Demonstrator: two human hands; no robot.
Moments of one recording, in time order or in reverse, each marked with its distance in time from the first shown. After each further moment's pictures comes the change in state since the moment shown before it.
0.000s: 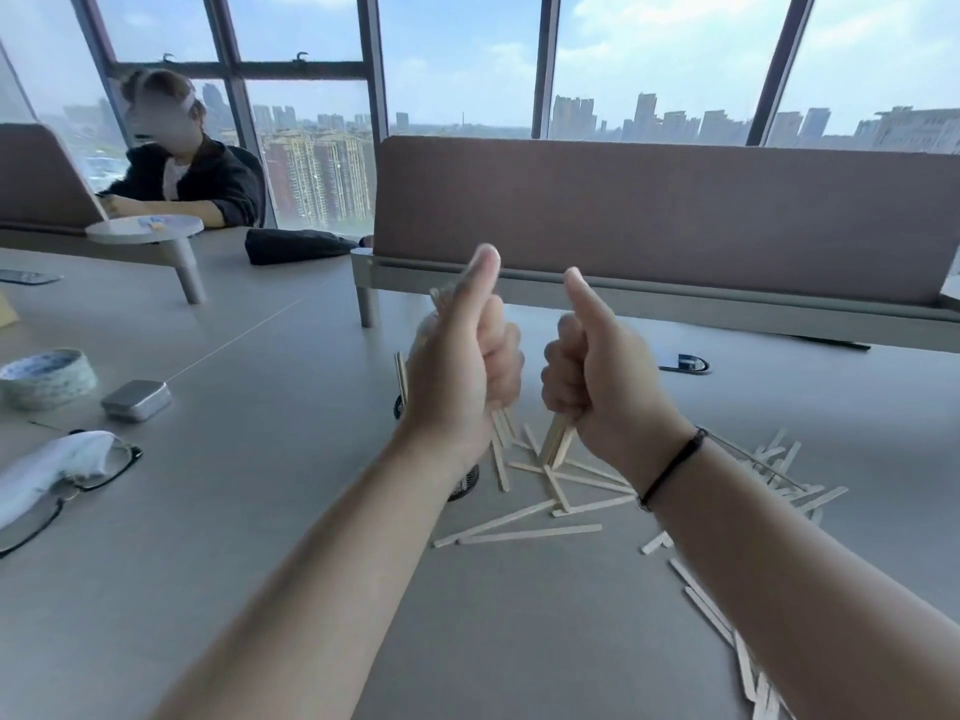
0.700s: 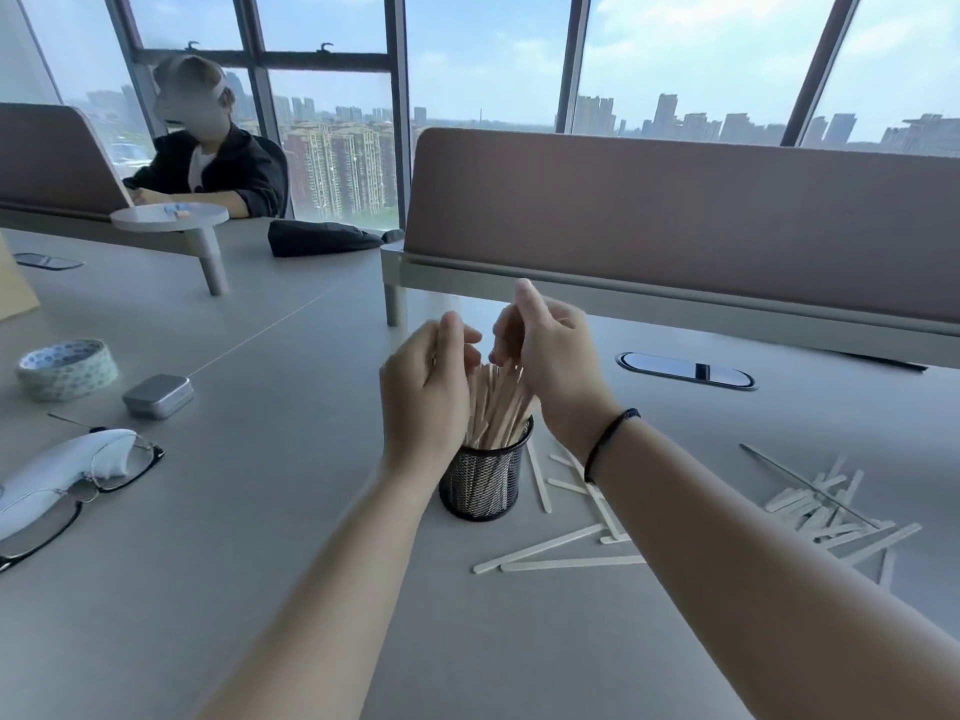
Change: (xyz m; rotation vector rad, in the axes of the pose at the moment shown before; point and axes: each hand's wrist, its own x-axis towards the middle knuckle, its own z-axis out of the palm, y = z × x) left_hand 0.036 -0.045 -0.096 0.650 0.398 0.336; right_hand 0.061 0.037 0.065 -0.365 0.048 -0.209
